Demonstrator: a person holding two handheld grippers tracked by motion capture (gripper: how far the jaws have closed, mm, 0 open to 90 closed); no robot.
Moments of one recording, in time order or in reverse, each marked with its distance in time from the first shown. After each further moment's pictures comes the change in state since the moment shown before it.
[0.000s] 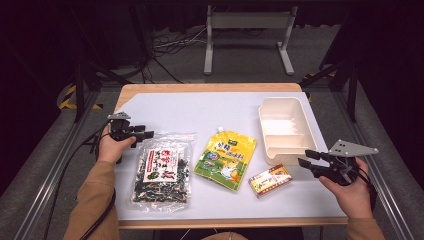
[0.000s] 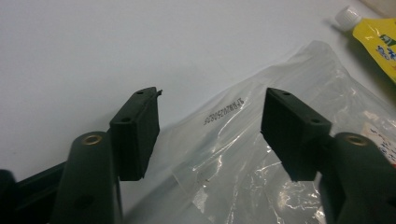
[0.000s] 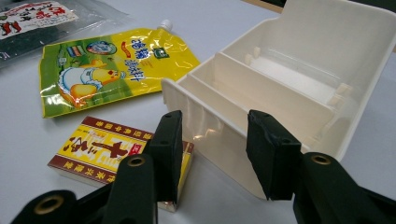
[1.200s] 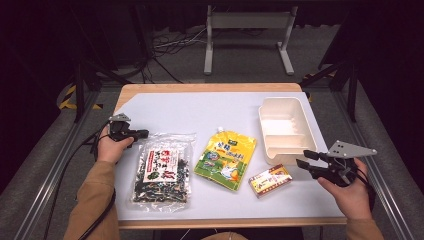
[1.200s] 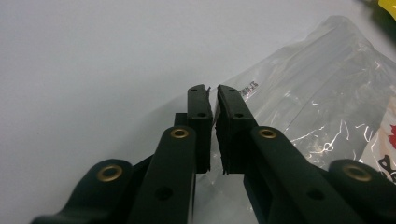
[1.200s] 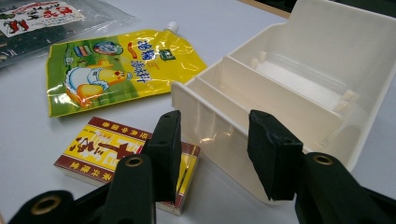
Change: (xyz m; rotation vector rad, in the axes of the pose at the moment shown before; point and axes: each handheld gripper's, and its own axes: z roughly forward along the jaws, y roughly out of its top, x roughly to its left) left arm 0.000 -0.003 -0.004 0.052 0.057 0.058; right arm 0.005 0.002 0.001 -0.004 0.011 -0.024
